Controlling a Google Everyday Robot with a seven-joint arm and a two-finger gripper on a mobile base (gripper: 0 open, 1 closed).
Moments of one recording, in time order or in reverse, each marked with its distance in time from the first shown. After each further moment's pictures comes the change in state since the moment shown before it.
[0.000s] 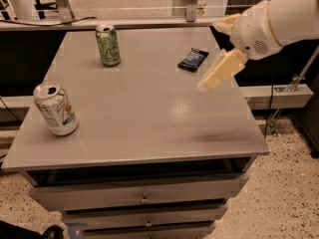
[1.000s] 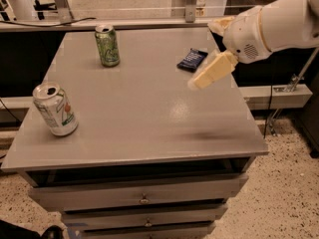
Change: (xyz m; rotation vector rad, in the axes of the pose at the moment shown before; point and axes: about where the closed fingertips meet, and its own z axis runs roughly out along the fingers) arm -0.011 0.000 0.013 0.030 -0.075 0.035
